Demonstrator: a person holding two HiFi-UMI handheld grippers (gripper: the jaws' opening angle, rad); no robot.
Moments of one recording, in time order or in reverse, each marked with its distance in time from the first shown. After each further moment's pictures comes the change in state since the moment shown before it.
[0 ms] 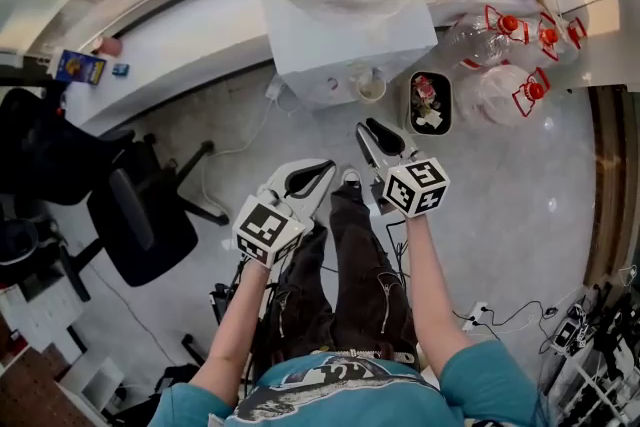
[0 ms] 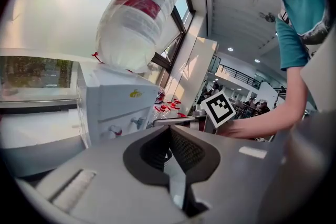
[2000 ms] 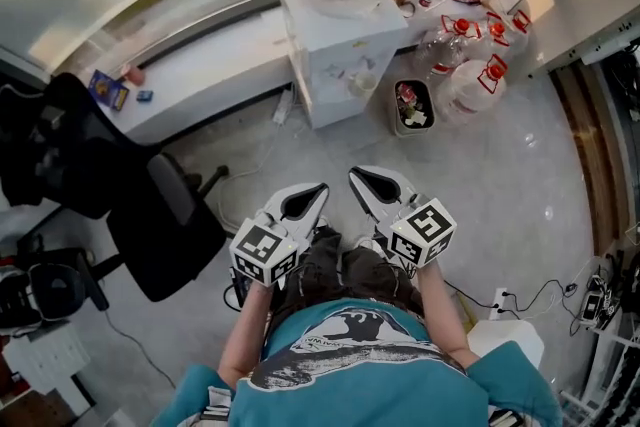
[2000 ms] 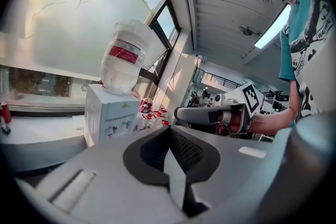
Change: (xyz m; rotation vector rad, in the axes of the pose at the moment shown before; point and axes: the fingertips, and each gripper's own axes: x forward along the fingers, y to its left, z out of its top) left arm -0.195 -0.104 -0.001 0.034 -0.103 -0.091; right arm -0.149 0.273 0.001 -0.202 -0.115 0.089
